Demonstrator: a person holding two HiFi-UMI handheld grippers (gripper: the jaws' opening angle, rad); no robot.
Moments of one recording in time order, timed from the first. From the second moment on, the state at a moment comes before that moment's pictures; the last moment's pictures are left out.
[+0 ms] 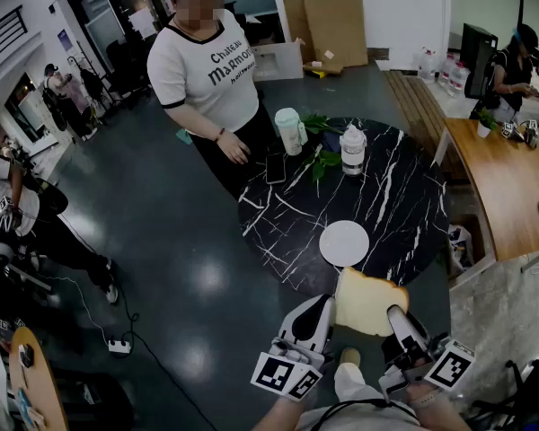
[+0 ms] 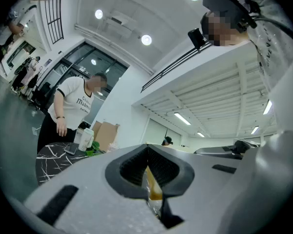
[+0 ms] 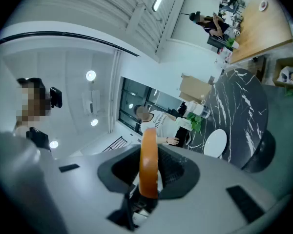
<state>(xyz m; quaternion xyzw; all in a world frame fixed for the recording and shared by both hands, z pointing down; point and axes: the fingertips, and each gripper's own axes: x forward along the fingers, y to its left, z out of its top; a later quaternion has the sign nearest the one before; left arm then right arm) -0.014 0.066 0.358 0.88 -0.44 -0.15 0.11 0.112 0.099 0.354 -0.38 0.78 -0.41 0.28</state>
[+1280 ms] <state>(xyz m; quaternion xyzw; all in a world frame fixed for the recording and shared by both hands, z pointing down) -0.021 -0.126 0.507 0.85 -0.50 -0.09 0.17 0.099 -0.126 0.505 -0.41 0.73 -0.50 0.22</state>
